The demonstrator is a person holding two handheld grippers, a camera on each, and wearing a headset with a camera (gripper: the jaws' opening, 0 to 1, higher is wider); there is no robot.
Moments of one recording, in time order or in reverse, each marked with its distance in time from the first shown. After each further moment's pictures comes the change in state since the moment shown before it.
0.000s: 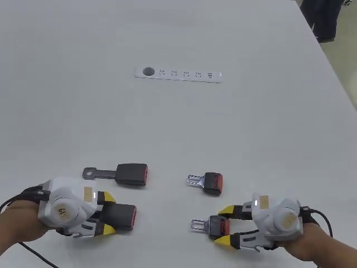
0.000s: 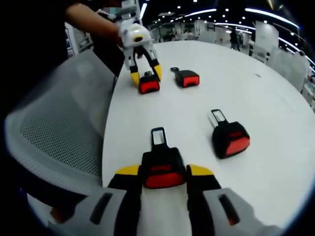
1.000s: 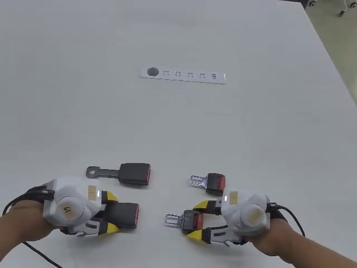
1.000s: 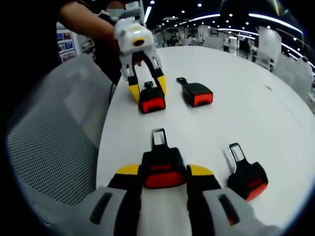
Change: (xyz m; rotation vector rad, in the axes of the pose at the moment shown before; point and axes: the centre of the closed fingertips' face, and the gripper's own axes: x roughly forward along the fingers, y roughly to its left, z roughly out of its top) left arm -0.001 0.001 0.002 -0.032 0.005 0.022; right arm 0.051 0.008 0.051 -0.030 -0.039 0.008
